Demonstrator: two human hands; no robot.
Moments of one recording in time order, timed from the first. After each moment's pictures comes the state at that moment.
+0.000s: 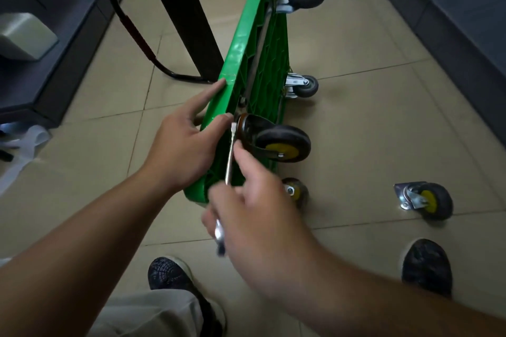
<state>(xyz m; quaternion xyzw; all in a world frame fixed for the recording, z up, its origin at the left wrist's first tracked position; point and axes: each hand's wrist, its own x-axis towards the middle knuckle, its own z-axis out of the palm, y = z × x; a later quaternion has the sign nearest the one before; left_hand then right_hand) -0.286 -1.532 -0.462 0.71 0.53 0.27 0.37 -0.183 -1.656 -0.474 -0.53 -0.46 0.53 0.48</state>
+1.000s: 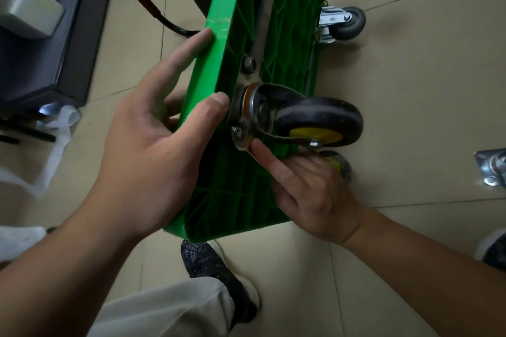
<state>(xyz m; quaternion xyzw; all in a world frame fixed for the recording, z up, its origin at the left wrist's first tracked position) -0.283 -1.533 -0.467 0.70 0.49 0.31 0.42 -0.137 -1.583 -0.659 -0.43 -0.75 0.06 0.49</state>
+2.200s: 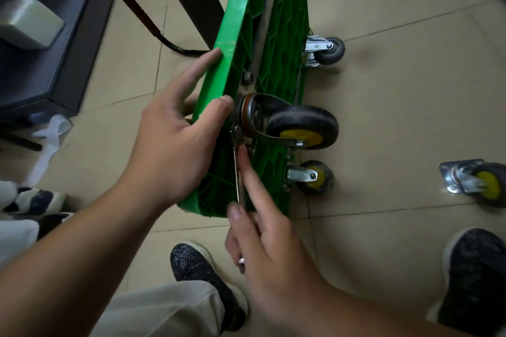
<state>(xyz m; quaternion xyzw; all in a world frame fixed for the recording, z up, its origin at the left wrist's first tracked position) -0.279 -1.533 -0.464 0.70 0.54 0.30 0.37 -0.196 -1.658 -0.550 -0.49 -0.48 0.52 0.52</state>
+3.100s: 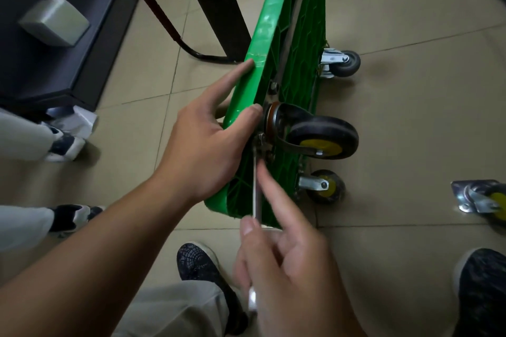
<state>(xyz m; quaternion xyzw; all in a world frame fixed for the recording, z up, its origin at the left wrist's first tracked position) -0.285 -1.528 -0.467 0.72 0.54 0.26 0.36 -0.203 -1.678 -0.496 -0.48 -0.34 0.61 0.52</state>
